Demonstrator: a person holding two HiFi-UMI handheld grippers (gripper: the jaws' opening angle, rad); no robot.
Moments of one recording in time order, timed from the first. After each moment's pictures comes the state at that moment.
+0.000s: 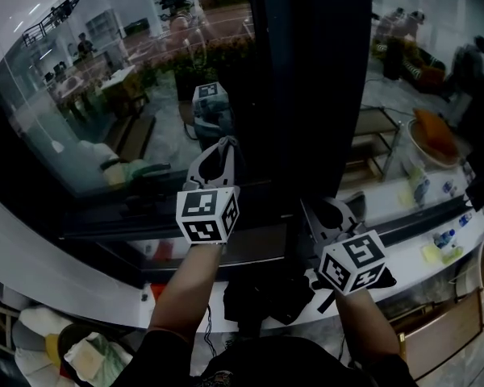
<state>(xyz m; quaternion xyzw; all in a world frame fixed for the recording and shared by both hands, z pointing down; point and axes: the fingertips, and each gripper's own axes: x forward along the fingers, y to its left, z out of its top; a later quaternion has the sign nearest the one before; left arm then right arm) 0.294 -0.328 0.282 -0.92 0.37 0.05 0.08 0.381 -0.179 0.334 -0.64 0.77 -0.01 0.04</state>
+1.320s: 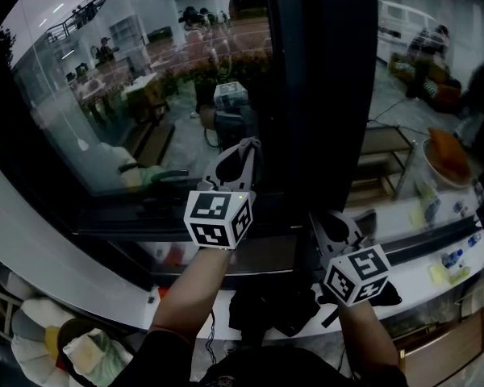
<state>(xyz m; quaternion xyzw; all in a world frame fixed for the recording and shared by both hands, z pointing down) 0.297 -0.298 0.240 -0.93 0.34 0.07 0.09 0.371 -0.172 0.328 -0.63 0.78 -0.01 0.05</state>
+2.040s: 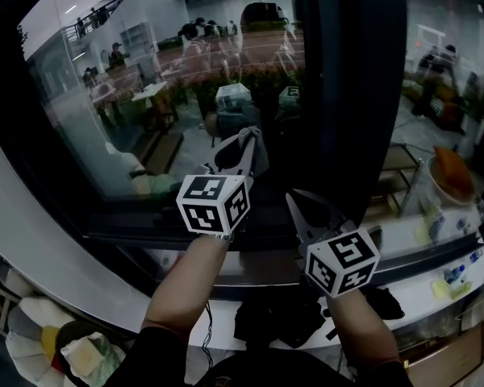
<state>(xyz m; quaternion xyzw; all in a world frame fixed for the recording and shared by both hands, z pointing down) 0.240 -0.329 0.180 -0.93 0.33 0.10 0.07 0.275 -0.225 0.249 -0.59 0.81 0.05 0.04</state>
